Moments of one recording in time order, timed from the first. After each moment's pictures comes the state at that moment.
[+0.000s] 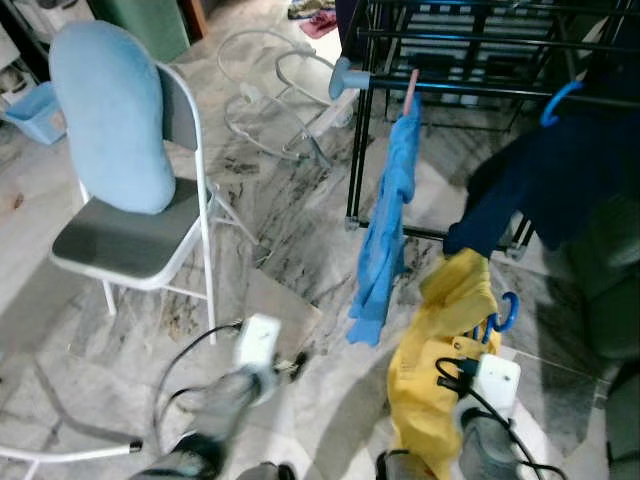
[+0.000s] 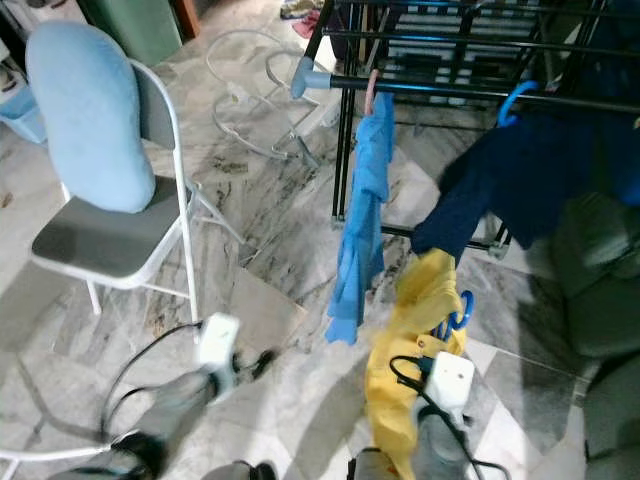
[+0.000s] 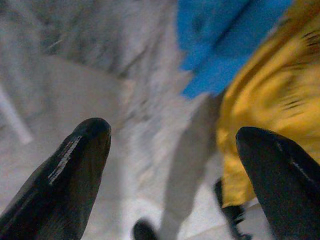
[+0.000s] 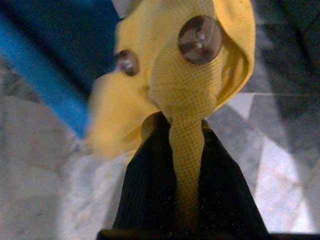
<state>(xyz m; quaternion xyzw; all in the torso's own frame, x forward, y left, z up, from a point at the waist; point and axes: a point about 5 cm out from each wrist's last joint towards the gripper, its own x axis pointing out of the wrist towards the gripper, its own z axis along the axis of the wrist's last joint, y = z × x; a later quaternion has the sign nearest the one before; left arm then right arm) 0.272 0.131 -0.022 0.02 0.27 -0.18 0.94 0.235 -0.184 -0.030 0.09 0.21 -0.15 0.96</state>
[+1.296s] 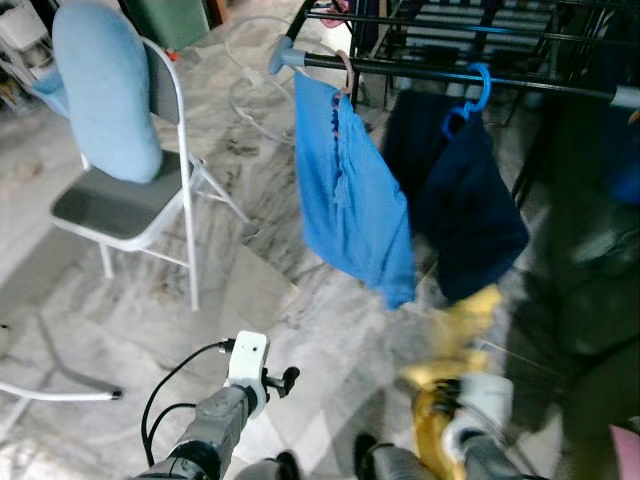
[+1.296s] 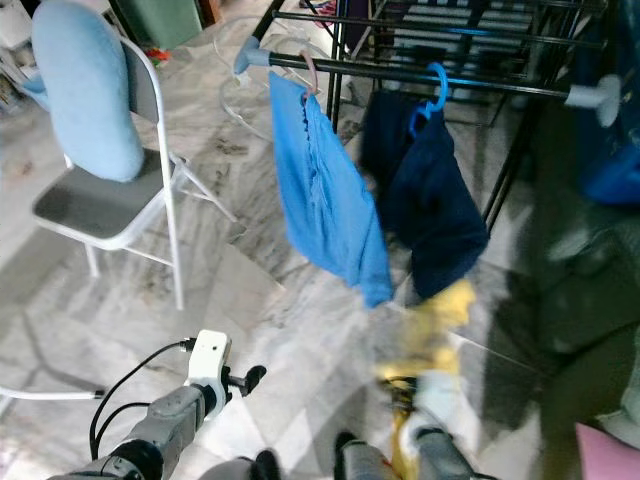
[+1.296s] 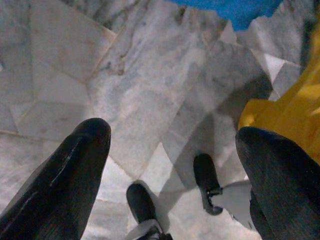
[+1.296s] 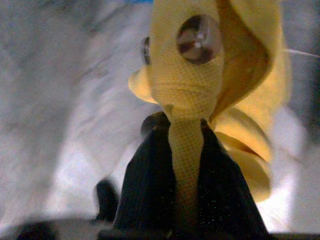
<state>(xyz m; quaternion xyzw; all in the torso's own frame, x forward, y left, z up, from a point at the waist) 0.266 0.124 -0.031 -0.02 0.32 -0.15 0.94 0.212 -0.177 -0.051 0.09 0.31 0.00 0.95</state>
